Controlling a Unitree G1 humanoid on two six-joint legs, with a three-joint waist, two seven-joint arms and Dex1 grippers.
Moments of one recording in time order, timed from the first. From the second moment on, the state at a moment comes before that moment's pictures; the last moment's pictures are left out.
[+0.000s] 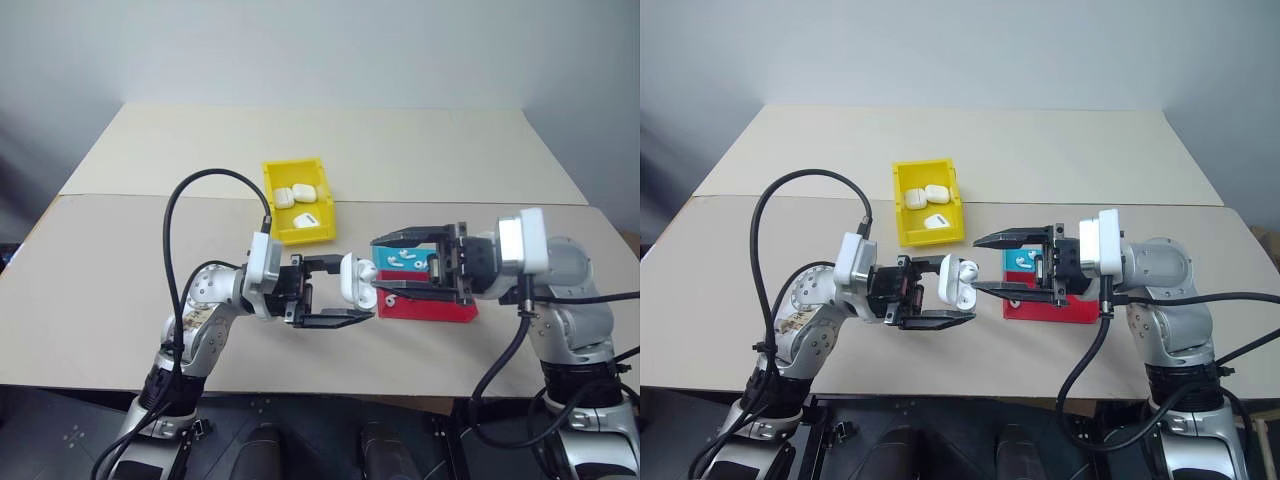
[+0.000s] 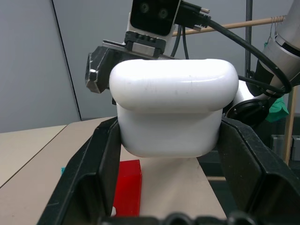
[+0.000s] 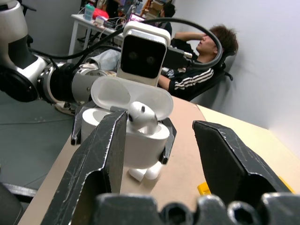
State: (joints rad) left arm -0.43 0.35 -0.14 -0.20 -0.58 0.15 -1.25; right arm -0.49 -0.60 -0.05 -0.24 0.61 0.10 1.31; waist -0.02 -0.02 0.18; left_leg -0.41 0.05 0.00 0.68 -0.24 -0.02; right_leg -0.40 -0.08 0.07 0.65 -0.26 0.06
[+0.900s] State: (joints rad) left arm -0.12 0.53 -0.03 -0.32 -0.51 0.02 -1.22; right arm -1.10 -0.85 0.37 0.48 -0.01 0.16 1.43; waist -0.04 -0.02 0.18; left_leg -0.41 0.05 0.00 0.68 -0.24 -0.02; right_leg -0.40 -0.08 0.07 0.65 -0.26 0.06
